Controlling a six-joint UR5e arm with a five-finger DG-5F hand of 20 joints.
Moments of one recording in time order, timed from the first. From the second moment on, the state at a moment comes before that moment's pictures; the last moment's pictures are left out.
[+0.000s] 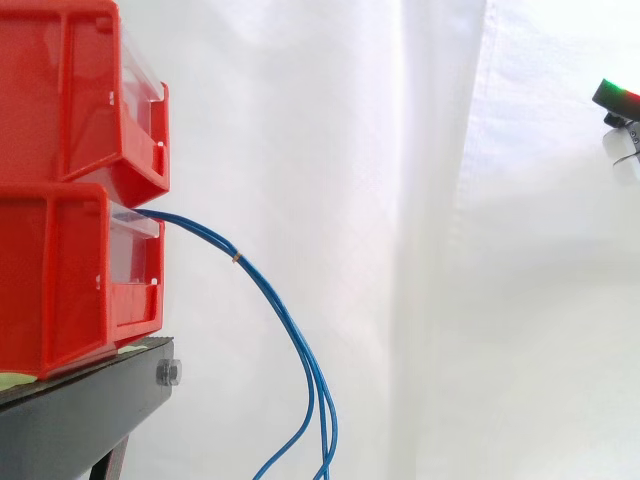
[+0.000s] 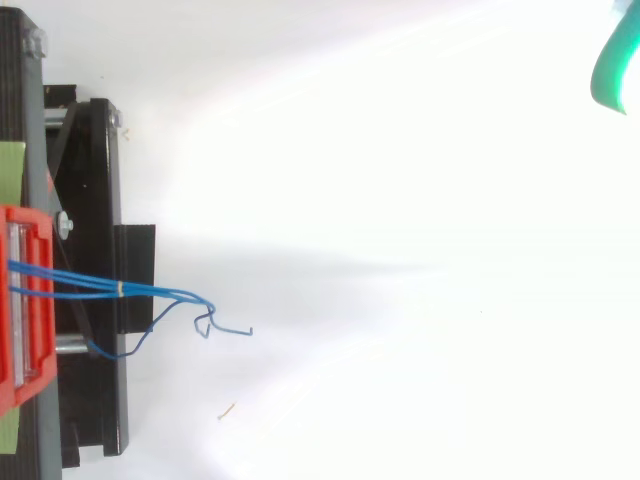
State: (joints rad) arm -0.06 -1.66 -1.64 -3.06 -1.58 -0.19
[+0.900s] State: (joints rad) arm -0.01 -1.82 -1.64 -2.89 -1.47 -0.18
